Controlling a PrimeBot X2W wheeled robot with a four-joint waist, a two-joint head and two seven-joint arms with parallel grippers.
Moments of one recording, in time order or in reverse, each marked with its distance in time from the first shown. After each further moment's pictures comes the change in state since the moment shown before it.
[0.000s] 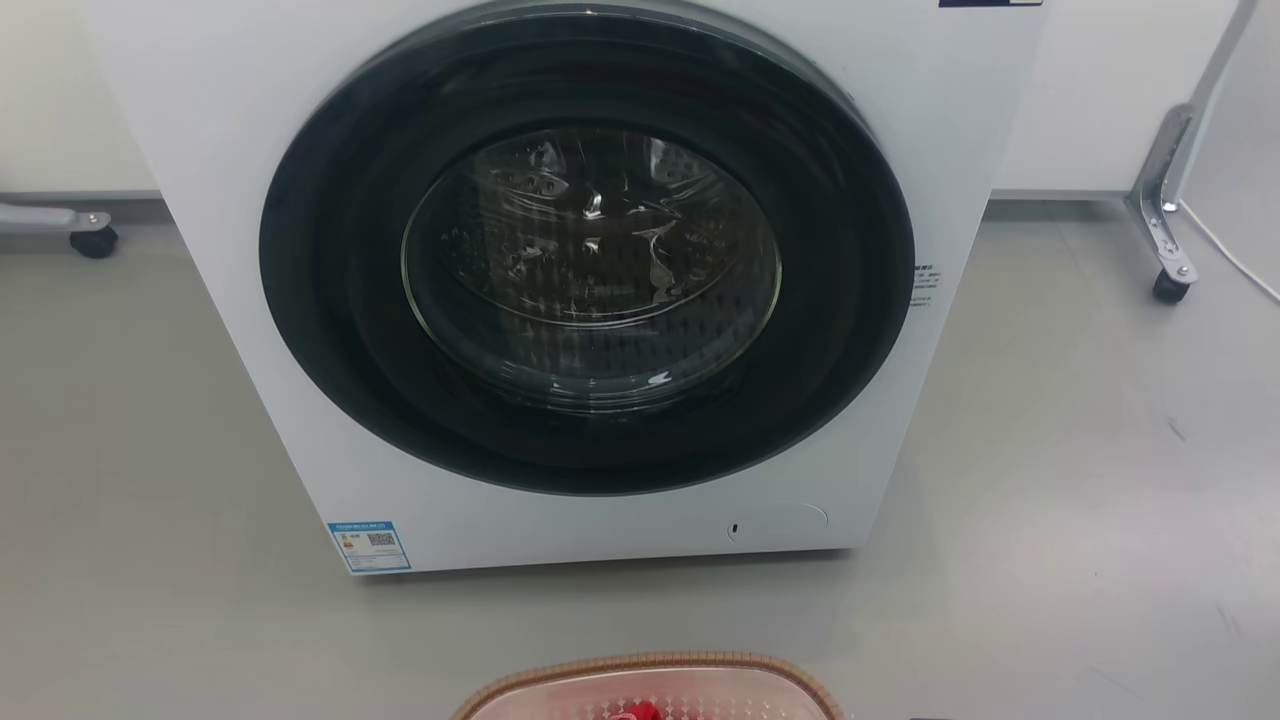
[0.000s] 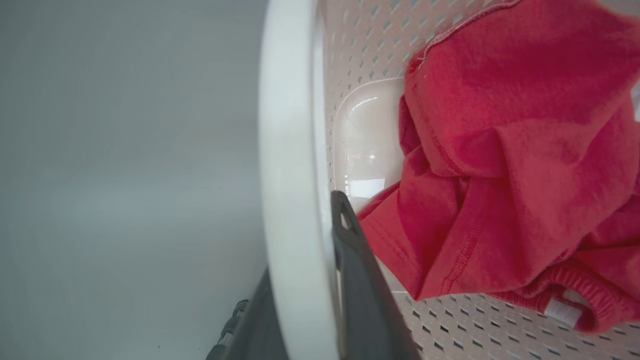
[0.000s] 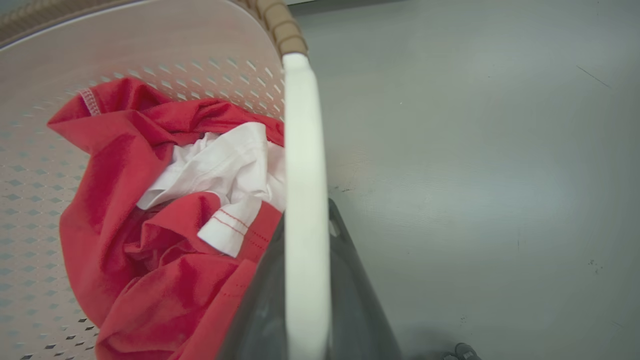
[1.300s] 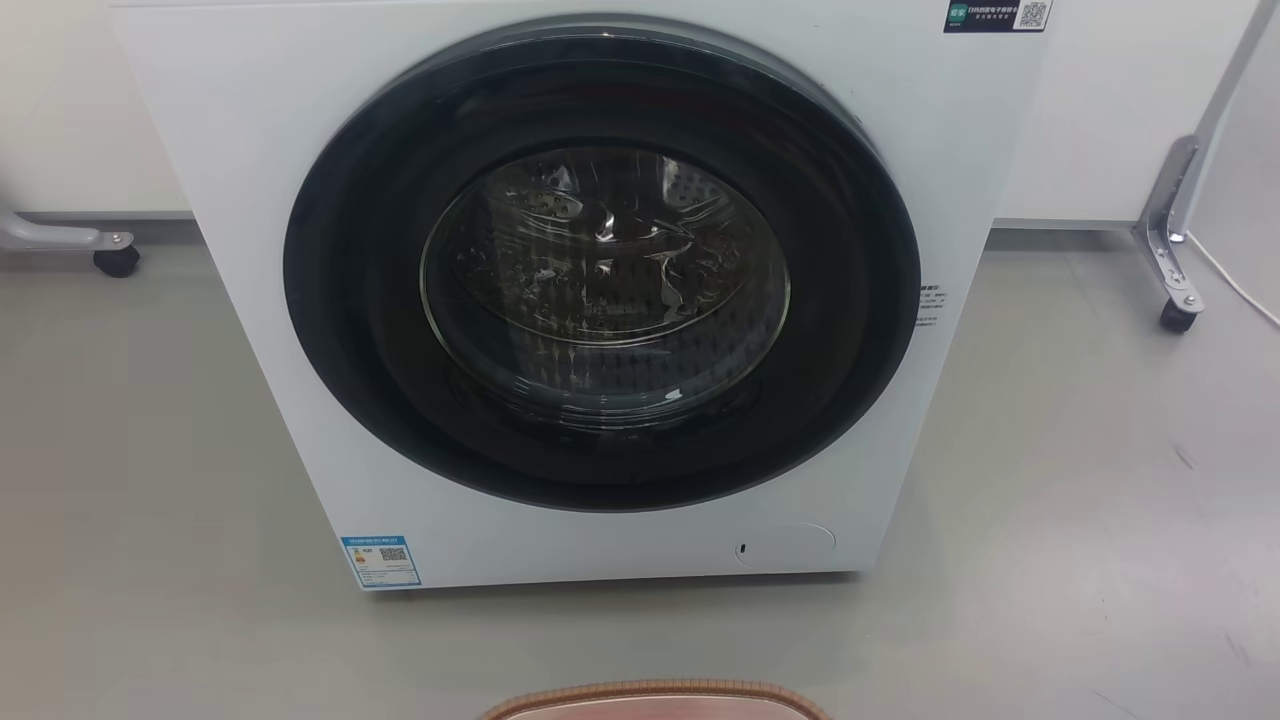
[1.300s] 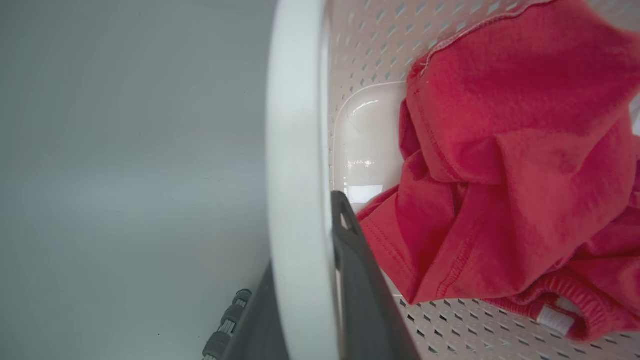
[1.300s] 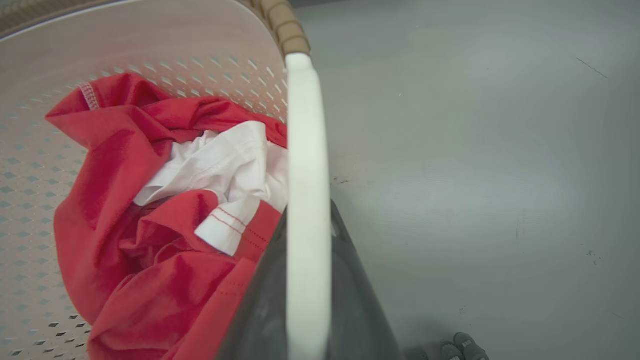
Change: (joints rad) left arm 0.007 0.000 0.008 -0.023 0.000 0.017 0.052; right arm 0.050 0.000 -0.073 -0.011 -0.068 0.000 0.017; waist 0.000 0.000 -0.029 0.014
